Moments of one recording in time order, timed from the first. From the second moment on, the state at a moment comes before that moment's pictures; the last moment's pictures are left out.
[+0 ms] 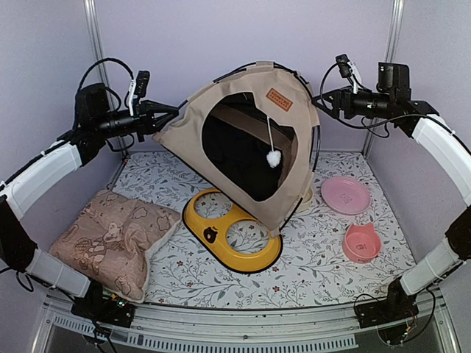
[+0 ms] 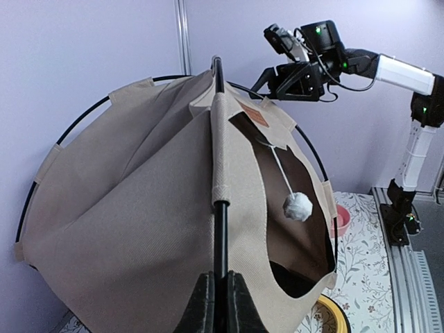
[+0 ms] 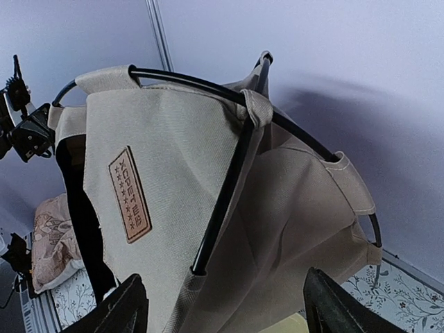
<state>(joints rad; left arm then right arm) -0.26 1.37 1.28 0.08 0.92 0.09 0.27 1.47 1.62 -0.40 -0.61 -0.01</state>
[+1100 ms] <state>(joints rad) -0.27 1.36 1.29 0.13 0.63 0.09 0.54 1.44 1.58 -0.35 -0.31 0.29</state>
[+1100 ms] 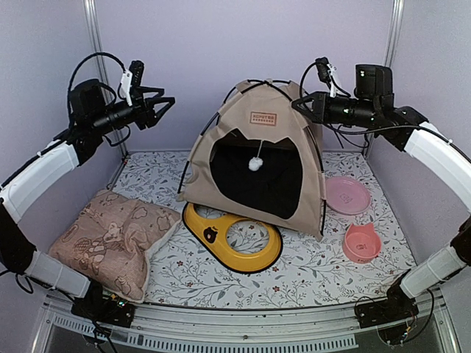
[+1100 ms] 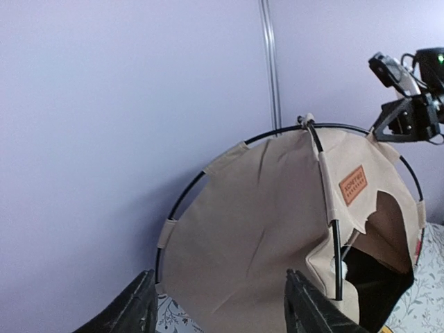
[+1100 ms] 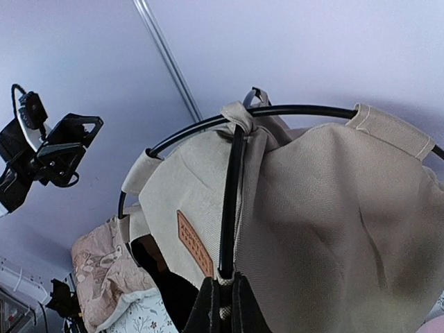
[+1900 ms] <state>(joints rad) -0.97 1.23 1.07 0.16 0.05 -0.07 0.85 1.48 1.51 0.05 0.41 0.38</state>
